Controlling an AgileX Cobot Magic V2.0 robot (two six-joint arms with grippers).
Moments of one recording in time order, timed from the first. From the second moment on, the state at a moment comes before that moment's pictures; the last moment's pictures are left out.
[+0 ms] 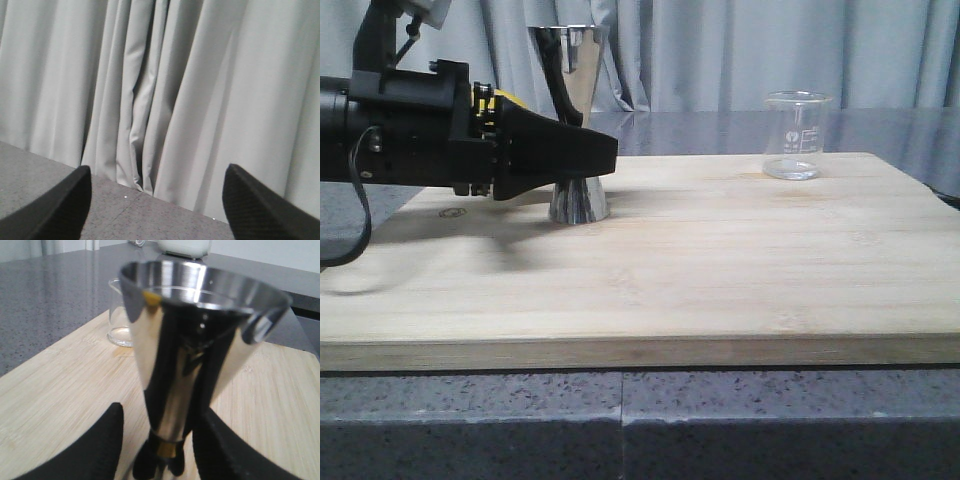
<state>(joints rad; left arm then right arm) -0.31 1.82 -0.81 1.21 -1.16 -0.72 0.29 1.02 -0.58 -0.12 -0.67 -0.08</state>
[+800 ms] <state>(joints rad) -0.31 1.74 -0.81 1.23 -1.15 -0.72 0.28 1.02 -0.58 -0.12 -0.67 -0.08</state>
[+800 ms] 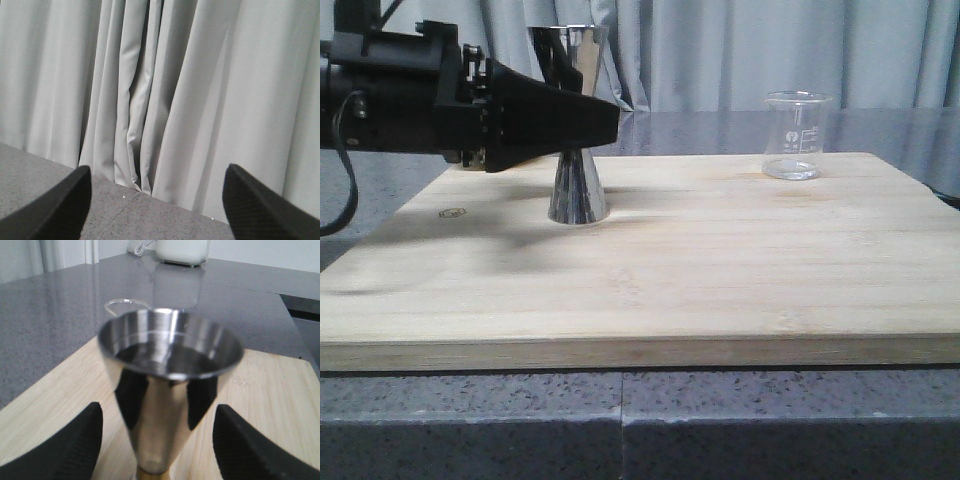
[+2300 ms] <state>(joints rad) -0.27 1.68 -0.81 1.29 -1.07 -0.80 0.28 1.02 -0.58 -0.12 -0.68 -0.08</state>
